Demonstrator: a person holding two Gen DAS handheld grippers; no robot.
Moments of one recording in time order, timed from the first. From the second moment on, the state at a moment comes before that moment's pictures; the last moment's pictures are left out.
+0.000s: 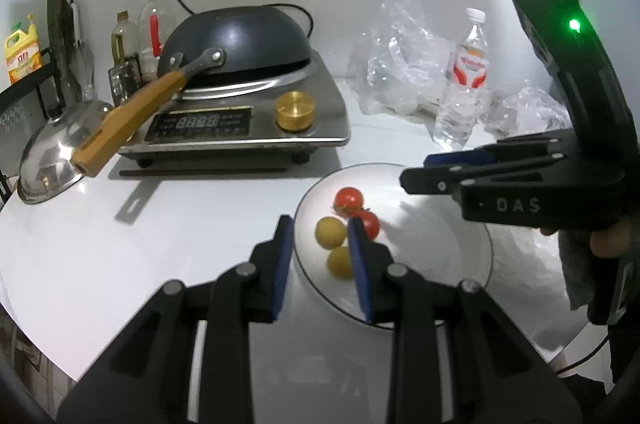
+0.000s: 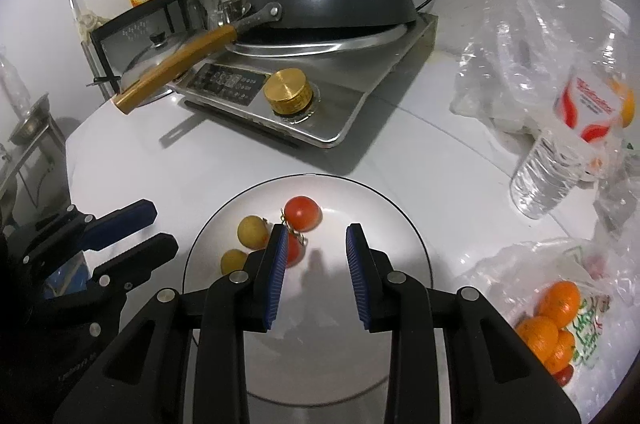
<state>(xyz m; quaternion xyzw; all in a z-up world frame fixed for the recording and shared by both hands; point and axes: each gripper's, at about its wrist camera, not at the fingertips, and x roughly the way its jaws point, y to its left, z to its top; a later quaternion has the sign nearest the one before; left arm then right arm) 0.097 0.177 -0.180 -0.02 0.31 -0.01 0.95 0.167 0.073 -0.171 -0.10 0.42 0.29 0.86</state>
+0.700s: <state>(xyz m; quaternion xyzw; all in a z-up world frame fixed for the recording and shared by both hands) 0.083 0.120 -0.156 0.01 0.29 -0.03 0.96 0.137 0.009 -0.152 -0.08 0.40 0.28 0.87</state>
